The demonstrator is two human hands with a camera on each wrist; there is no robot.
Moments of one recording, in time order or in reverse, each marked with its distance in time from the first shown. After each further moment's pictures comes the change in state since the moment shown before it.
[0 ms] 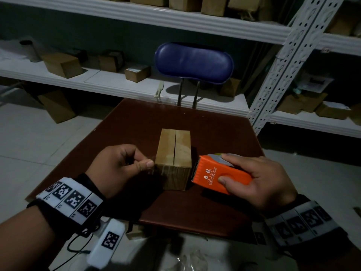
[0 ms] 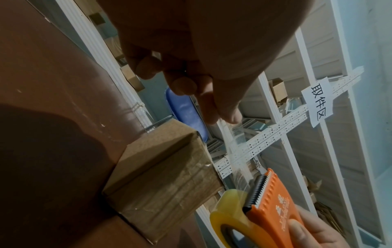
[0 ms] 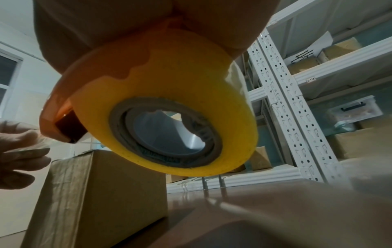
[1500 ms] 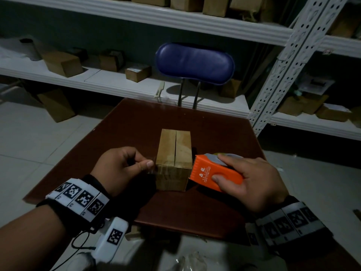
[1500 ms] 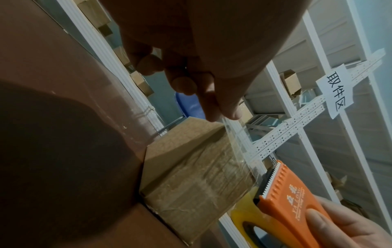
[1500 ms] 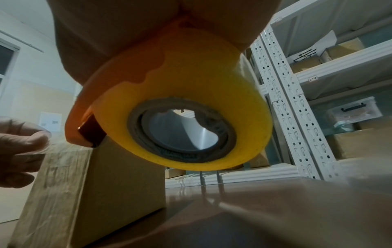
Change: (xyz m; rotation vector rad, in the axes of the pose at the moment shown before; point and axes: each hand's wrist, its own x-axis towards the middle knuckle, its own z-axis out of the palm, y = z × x) left_hand 0.007 -0.017 0.013 0.093 0.019 -0.066; right_hand 0.008 -0.003 0.014 -0.148 -0.021 -0.013
